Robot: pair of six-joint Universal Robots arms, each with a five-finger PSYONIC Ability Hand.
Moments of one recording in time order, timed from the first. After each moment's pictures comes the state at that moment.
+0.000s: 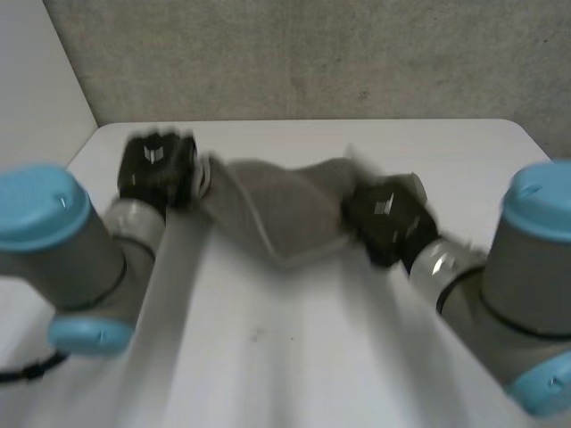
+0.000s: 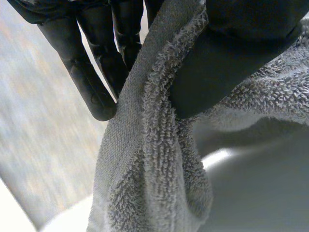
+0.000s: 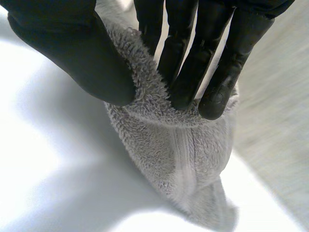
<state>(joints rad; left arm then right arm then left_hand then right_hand) 4.24 -1.92 -1.63 3.58 -1.70 3.34 2.09 -1.29 1.62 -0.10 1.42 2.67 1.16 1.21 1.21 1.22 1.01 0.96 1.17 1.18 1.19 0.97</state>
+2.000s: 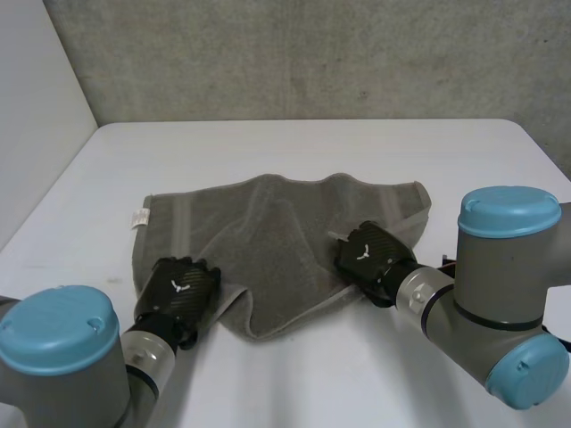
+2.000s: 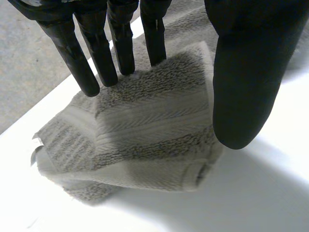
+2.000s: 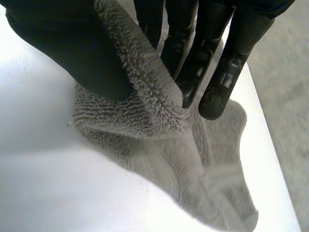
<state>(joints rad) 4.12 -1.86 -1.99 3.49 -1.73 3.51 2.08 -1.11 1.58 -0.02 1.36 2.20 0.46 0.45 0.46 0.45 0.28 0.97 1.17 1.18 1.19 0.98</state>
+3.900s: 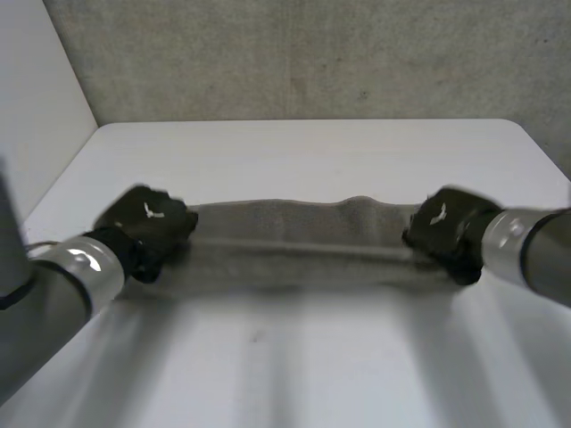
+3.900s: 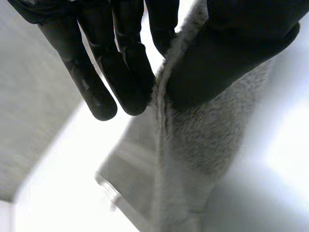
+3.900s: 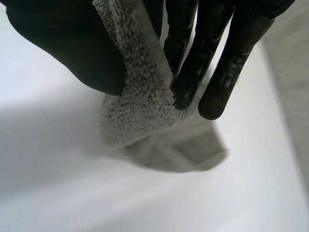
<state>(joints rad) 4.30 -1.71 -1.63 2.93 -1.50 3.78 1.96 -1.29 1.33 0.63 1.46 2.15 1.18 1.22 1.22 1.22 1.04 0.97 1.17 1.18 1.19 0.98</state>
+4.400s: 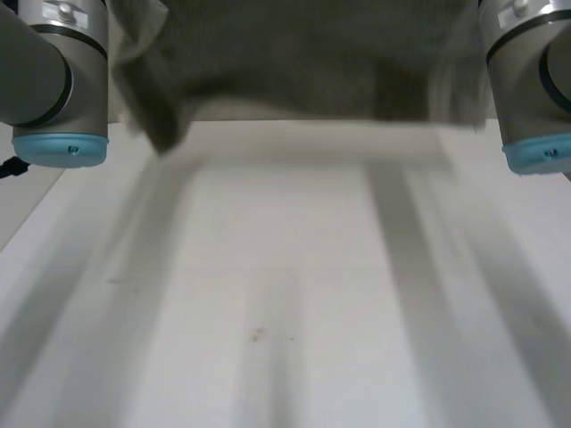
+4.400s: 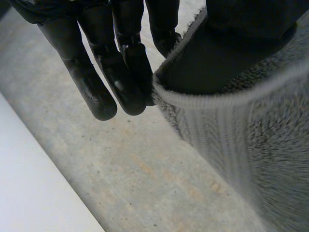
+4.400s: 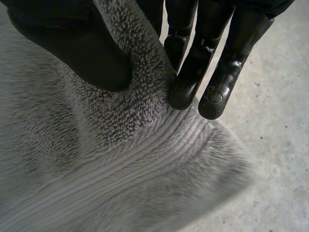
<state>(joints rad) 4.31 -2.00 -0.94 3.61 -1.67 3.74 2.00 -1.21 0.97 -0.34 1.57 2.36 1.19 1.22 1.22 1.22 1.04 0.97 1.18 1.18 1.19 0.99</state>
